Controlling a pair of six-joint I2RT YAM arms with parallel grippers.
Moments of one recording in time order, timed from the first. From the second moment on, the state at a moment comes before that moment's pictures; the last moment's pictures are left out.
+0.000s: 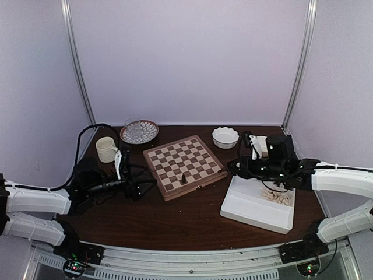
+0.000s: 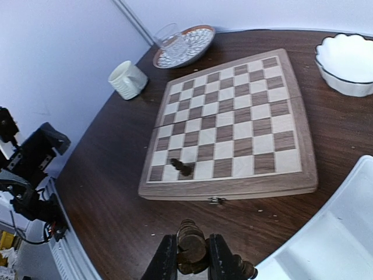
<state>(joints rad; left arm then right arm) -0.69 1.11 0.31 0.70 0.43 -0.27 0.71 1.17 0.68 0.03 -0.15 0.50</state>
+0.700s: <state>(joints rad) -0.84 1.24 0.20 1.17 0.48 -0.02 1.01 1.30 0.78 0.32 -0.27 0.62</state>
